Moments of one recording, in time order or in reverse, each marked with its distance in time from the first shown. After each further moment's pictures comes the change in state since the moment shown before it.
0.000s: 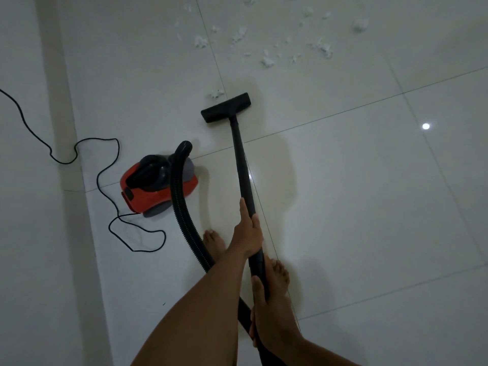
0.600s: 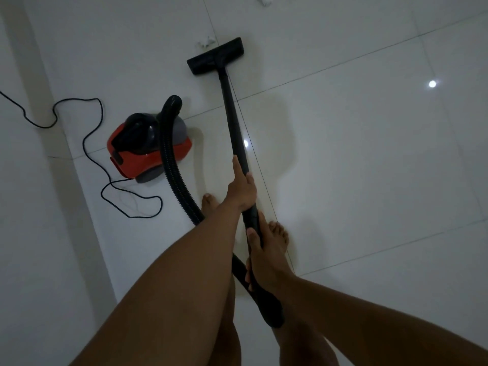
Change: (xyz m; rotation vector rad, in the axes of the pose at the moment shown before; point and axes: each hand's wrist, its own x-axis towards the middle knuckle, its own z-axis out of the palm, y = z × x) left_hand 0.023 -0.015 0.000 0.017 0.007 -0.045; right_hand 0.015 0.003 0.008 0.135 -0.117 0.081
